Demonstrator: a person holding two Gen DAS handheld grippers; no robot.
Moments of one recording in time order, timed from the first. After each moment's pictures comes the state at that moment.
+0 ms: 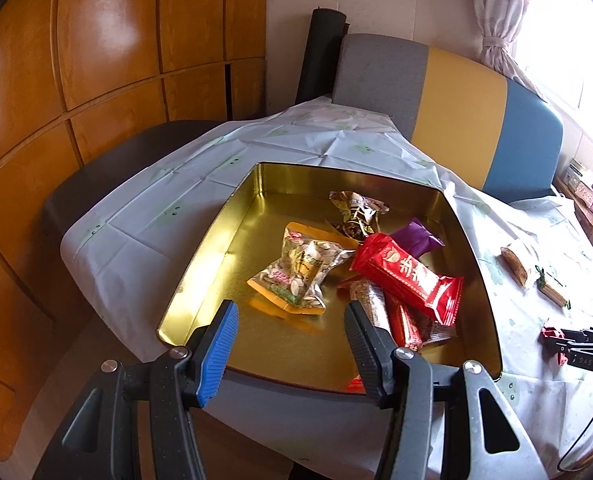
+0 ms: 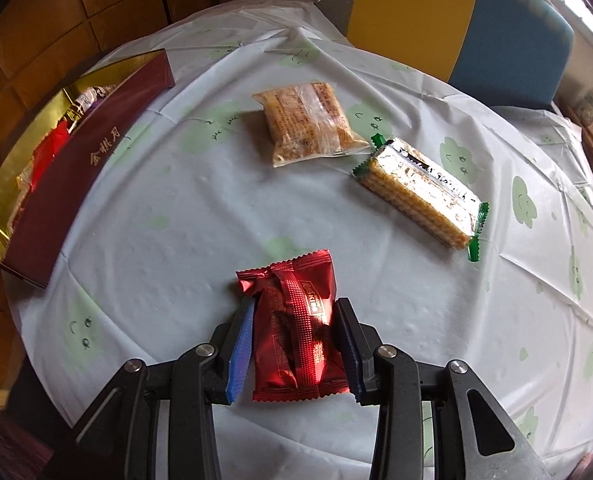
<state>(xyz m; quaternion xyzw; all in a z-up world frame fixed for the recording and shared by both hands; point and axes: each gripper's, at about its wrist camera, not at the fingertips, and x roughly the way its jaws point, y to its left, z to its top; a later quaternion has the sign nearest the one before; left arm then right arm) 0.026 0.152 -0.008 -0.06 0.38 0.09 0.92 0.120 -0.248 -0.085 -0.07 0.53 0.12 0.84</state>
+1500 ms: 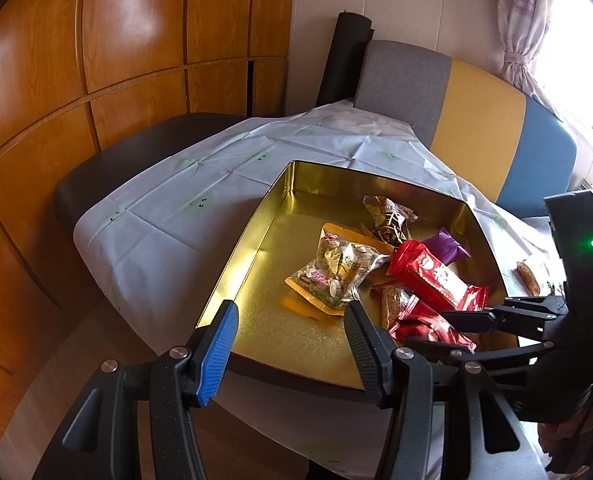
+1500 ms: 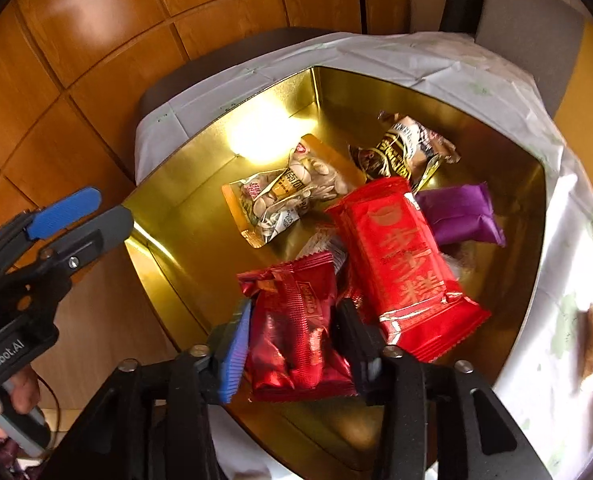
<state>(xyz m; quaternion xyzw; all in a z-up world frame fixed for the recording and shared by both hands) 0.020 0.185 -0.012 -0.08 0.37 0.11 0.92 0.110 0.028 -0.062 -0.12 0.49 0.37 0.78</state>
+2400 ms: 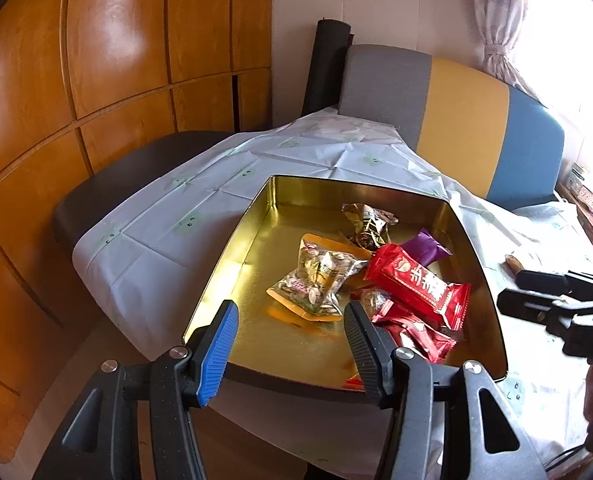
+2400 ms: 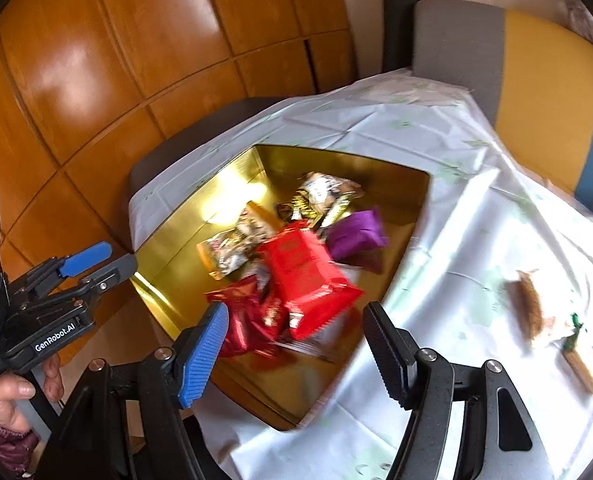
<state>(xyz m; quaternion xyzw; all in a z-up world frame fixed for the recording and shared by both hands) 0.016 0.161 0.002 -0.05 0.36 0.09 0.93 0.096 -0.071 -0.009 -0.04 0.42 0.31 0.85</state>
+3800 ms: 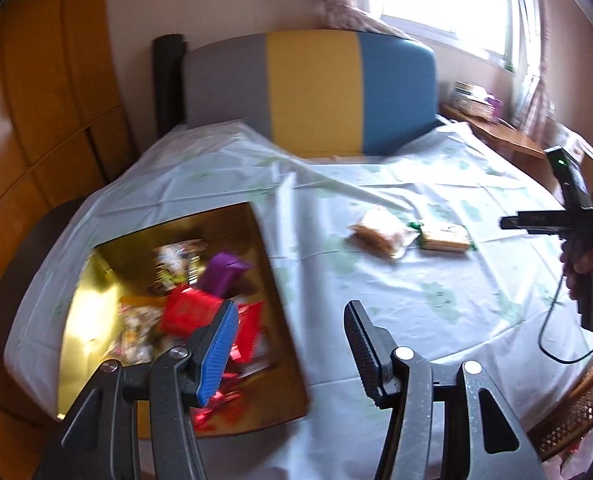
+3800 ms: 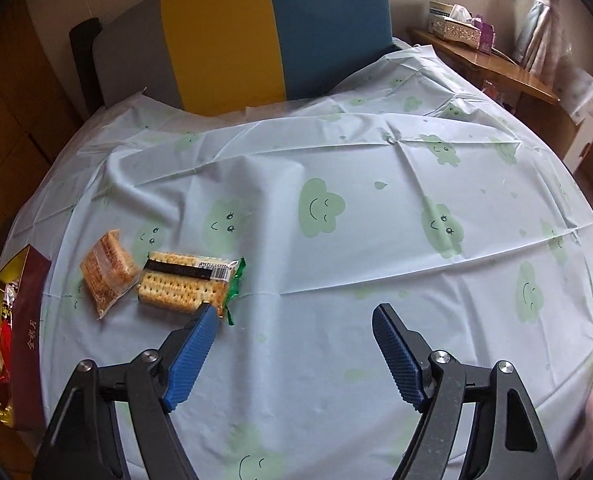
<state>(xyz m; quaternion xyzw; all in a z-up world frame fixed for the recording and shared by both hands) 0.049 -0.012 0.032 0.08 0.37 -0.12 0.92 0.123 -0.406 -0.034 0.12 0.46 -0.09 0.87</state>
